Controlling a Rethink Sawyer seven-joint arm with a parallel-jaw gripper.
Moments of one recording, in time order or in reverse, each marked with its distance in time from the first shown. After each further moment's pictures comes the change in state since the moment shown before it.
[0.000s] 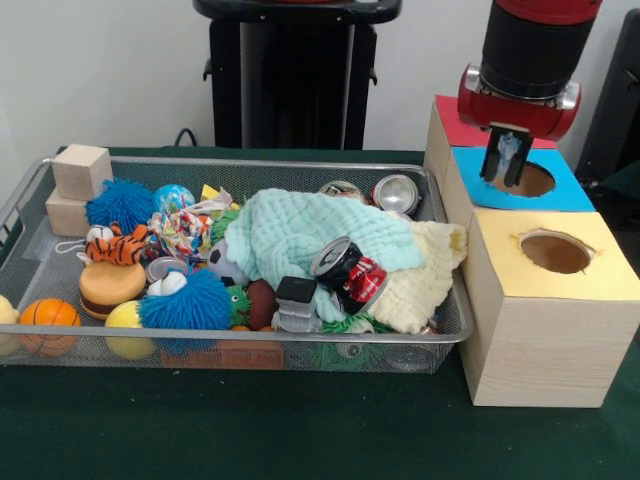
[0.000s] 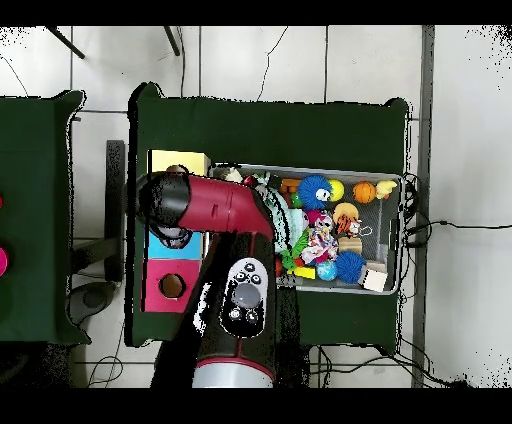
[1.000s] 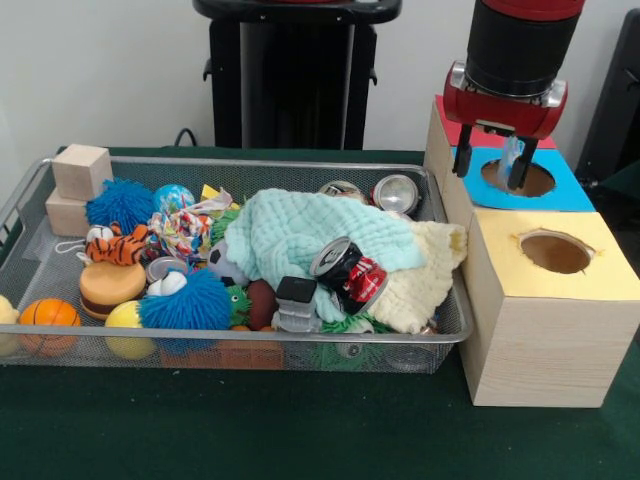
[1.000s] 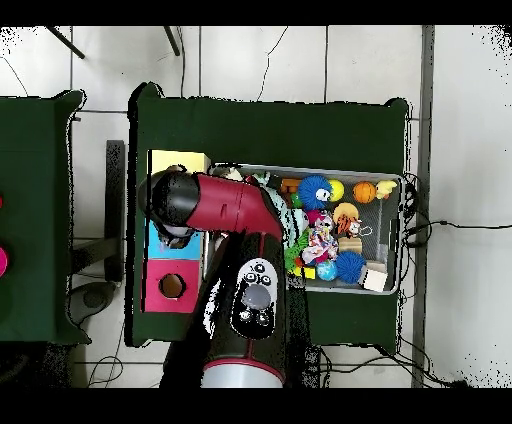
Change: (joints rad) arm -0.018 -0.006 0.000 0.005 -0.005 0.000 0.000
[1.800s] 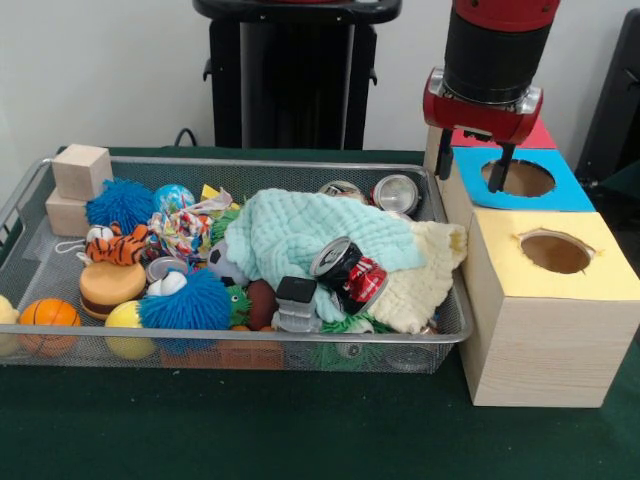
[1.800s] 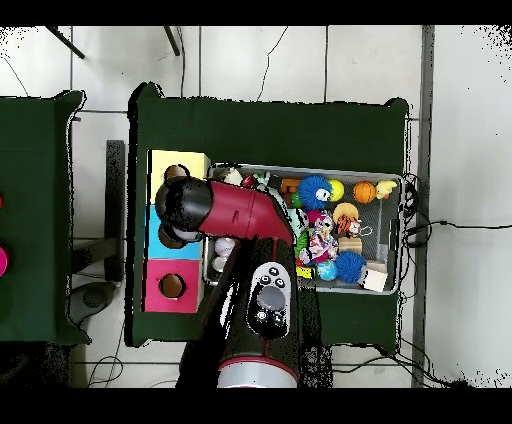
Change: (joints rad) arm -0.040 -0.006 0.020 0.049 -0.002 -0.032 0.000
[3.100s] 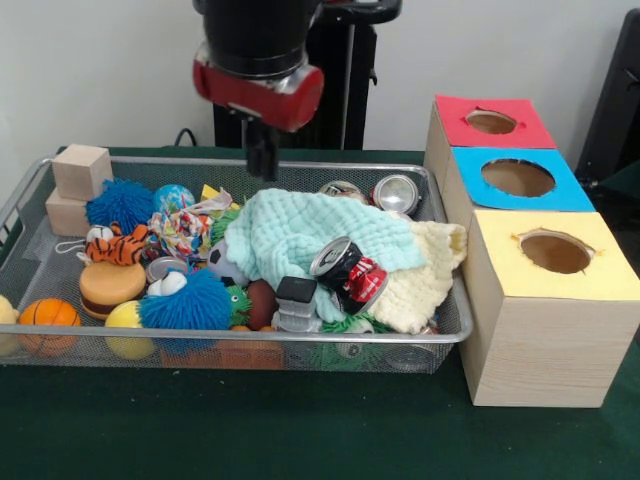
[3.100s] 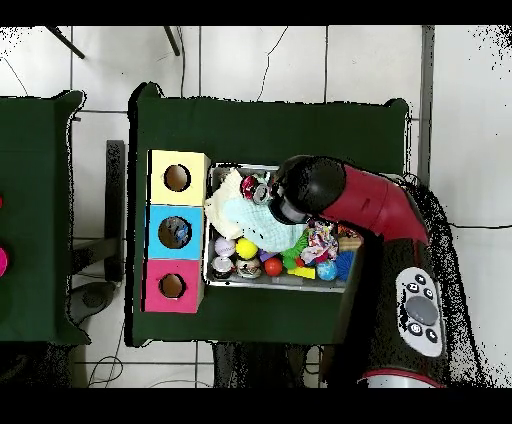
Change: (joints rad) arm -0.325 -0.038 0.051 -0.114 -0.202 0.069 0.000
